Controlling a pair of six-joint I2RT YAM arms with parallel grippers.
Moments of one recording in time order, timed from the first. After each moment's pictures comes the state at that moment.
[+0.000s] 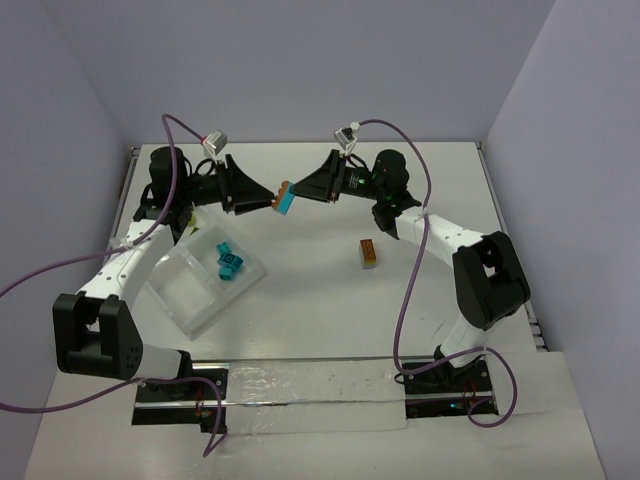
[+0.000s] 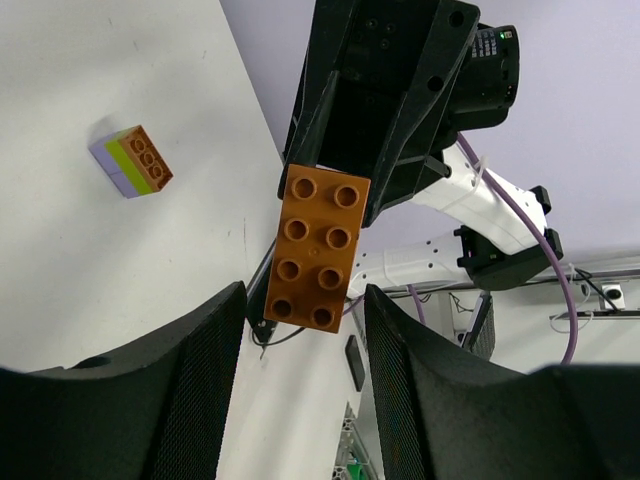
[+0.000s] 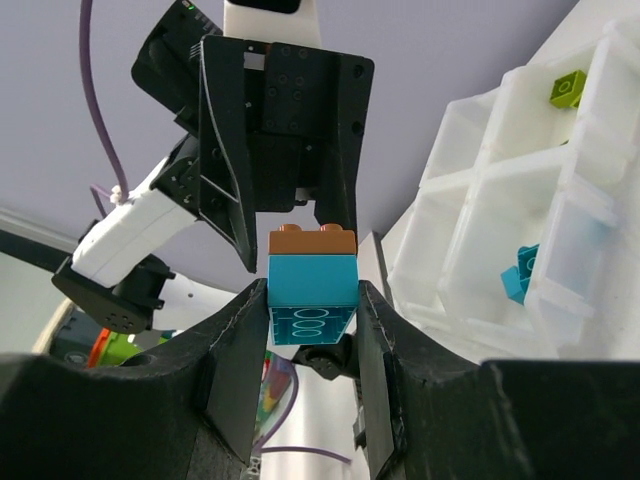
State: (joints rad) left arm -0.17 1.39 1.07 0.08 1.08 -0.96; right arm 0.45 1.68 1.12 0.74 -0.90 1.16
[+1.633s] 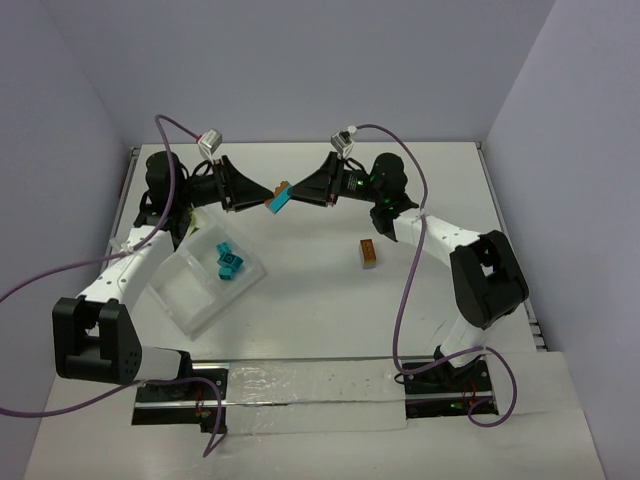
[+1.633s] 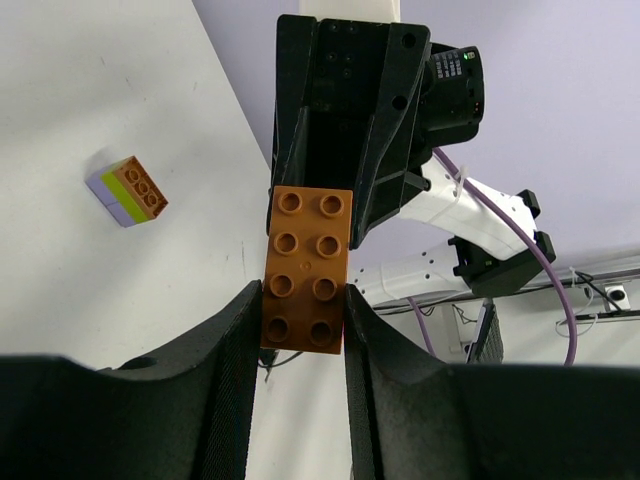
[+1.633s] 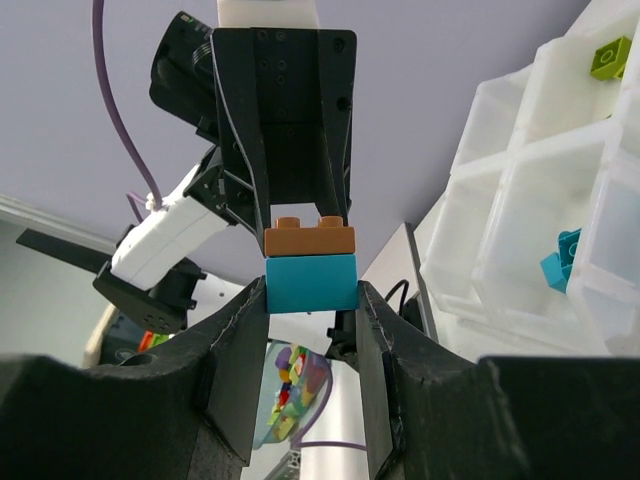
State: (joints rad) left arm -0.16 1.36 1.01 0.26 1.06 -1.04; right arm 0.46 1.69 1.10 0.79 -0.91 1.27
